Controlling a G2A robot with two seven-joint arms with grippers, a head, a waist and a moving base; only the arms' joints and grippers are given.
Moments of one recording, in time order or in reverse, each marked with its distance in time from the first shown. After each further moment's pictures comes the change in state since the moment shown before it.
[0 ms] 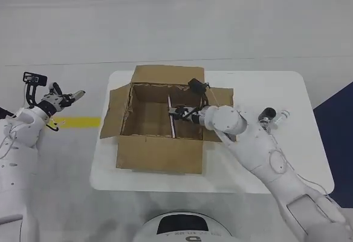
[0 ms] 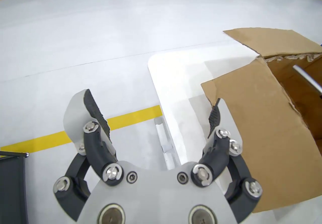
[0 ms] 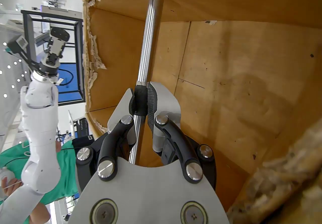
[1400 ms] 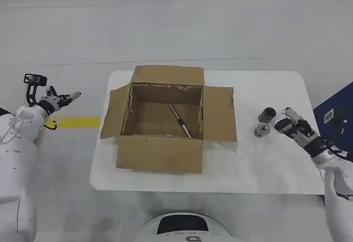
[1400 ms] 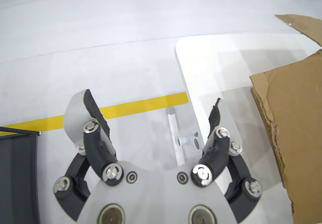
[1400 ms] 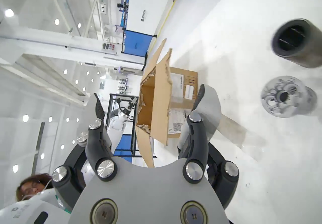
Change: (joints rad) left arm -0.192 0.019 0.119 0.333 0.120 0.015 0.106; right arm -0.828 0.149 1.124 -0.376 0.439 -0.360 0.094
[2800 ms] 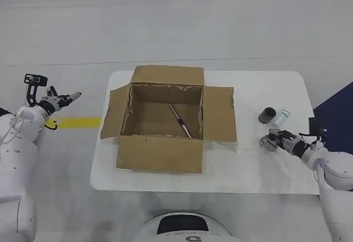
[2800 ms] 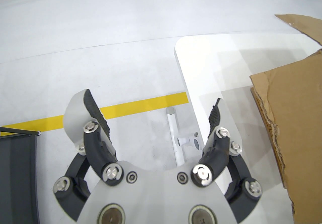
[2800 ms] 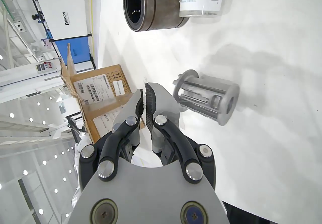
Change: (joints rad) left arm 0.000 0.000 0.001 0.001 0.000 -0.001 0.002; right arm 0.081 0.046 -0.100 0.125 -0.237 0.321 0.048
